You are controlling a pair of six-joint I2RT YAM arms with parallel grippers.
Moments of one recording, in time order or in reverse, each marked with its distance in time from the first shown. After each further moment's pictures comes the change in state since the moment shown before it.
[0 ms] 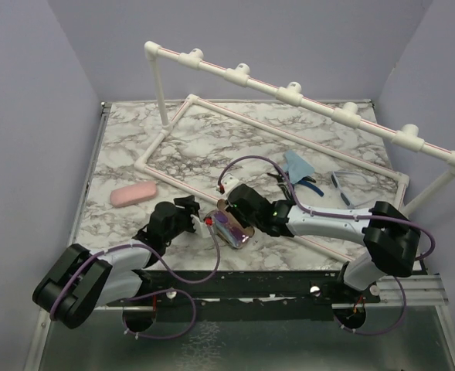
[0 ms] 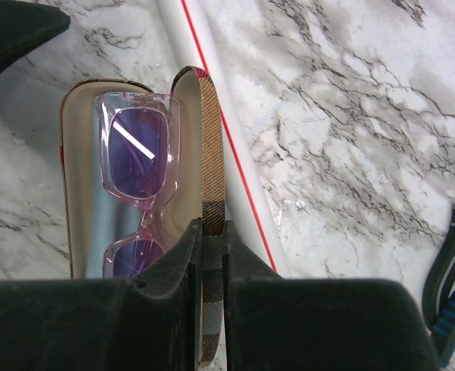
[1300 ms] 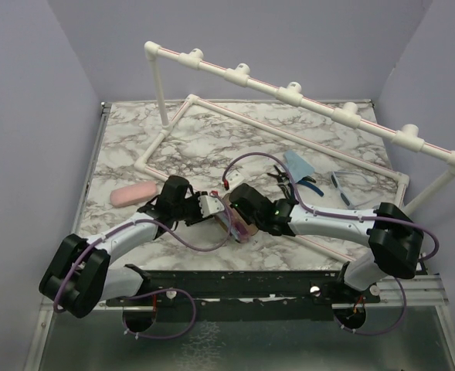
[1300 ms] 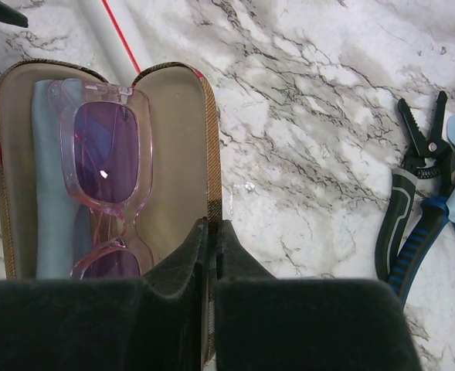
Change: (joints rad) left arm 0.024 0.083 0.400 -0.680 0.223 -0.276; right arm 0.000 -0.023 0.014 -0.082 0.156 0.032
